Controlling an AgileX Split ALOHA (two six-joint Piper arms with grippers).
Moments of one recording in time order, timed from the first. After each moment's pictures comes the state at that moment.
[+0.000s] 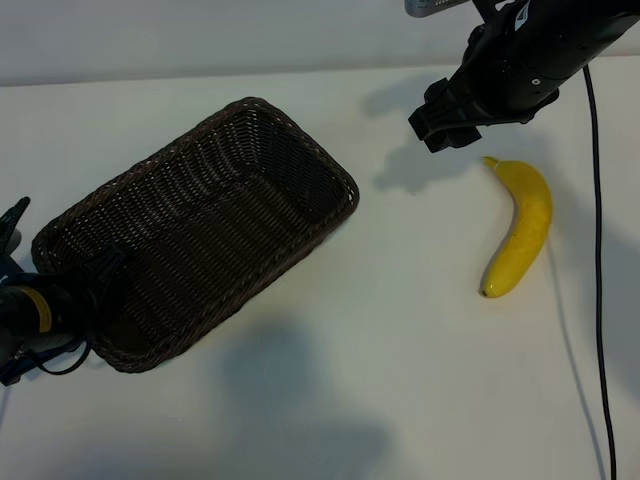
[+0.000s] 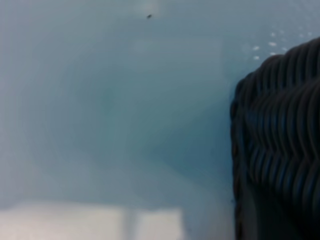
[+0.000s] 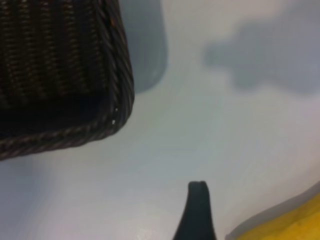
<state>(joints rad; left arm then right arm) -0.17 1.45 -0.36 0.54 -0.07 -1.48 0.44 1.72 -1.44 0.16 0.92 -0.15</state>
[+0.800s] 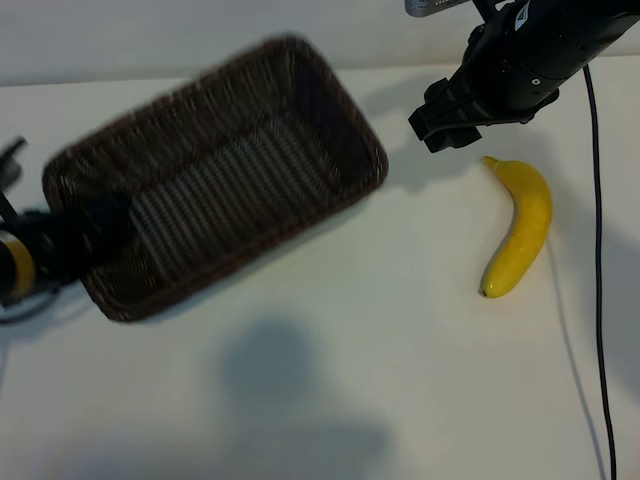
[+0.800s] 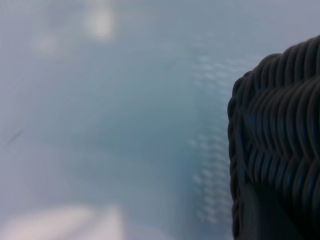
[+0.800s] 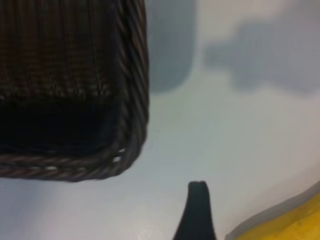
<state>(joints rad) 0.00 1.46 -0.48 1.44 -0.39 -2.07 0.44 1.72 -1.44 0.16 0.92 -0.15</state>
